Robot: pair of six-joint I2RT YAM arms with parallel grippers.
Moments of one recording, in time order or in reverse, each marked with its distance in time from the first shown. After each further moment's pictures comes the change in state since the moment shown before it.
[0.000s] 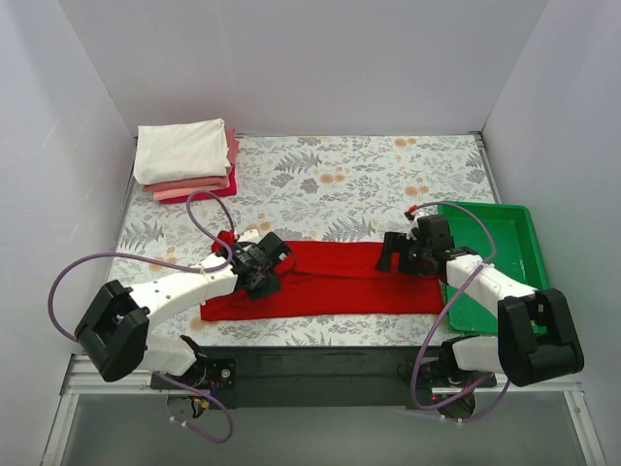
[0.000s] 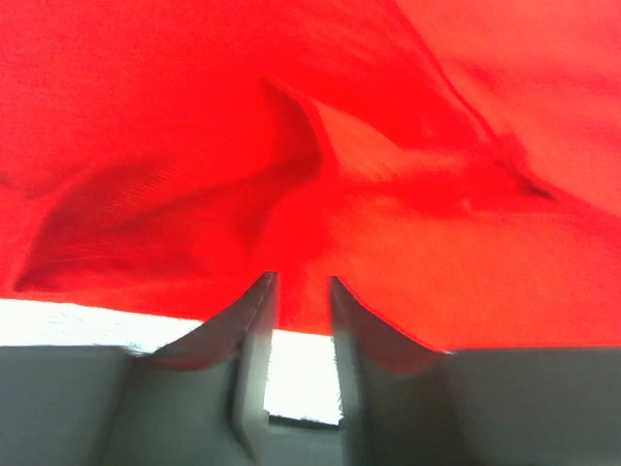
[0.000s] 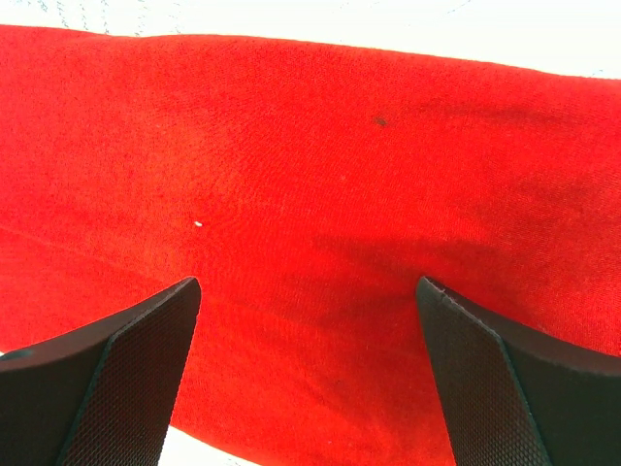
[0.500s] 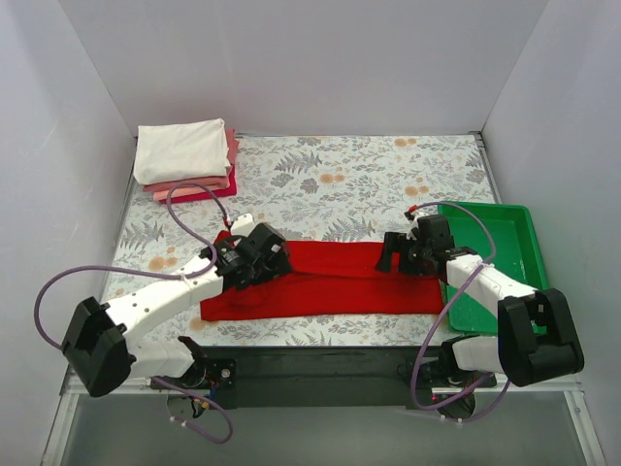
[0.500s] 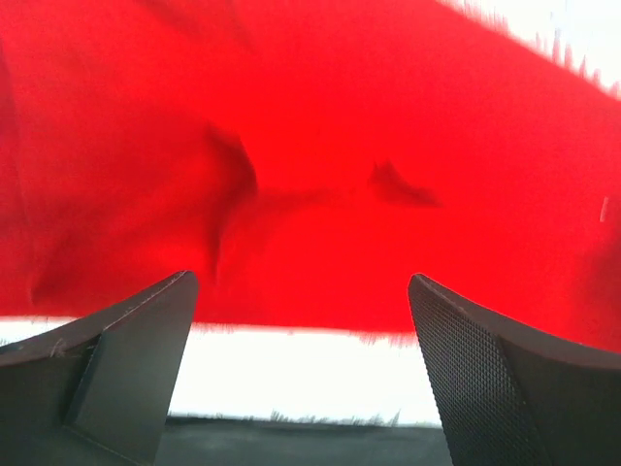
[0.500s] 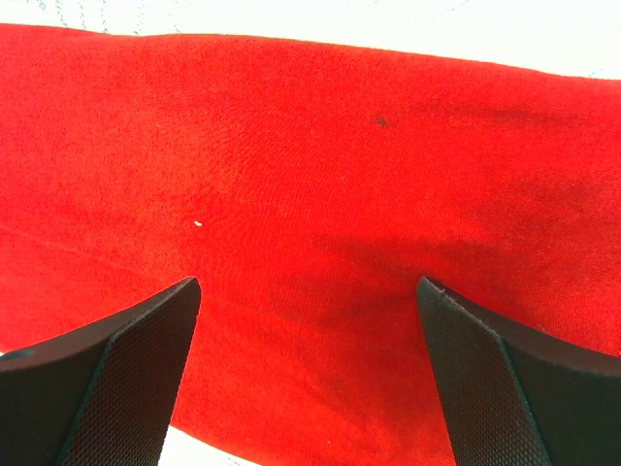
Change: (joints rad) left arm -0.051 -0.158 0.038 0.014 -0.074 0.057; right arm 0.000 0.000 0.001 -0.003 0.000 -0.003
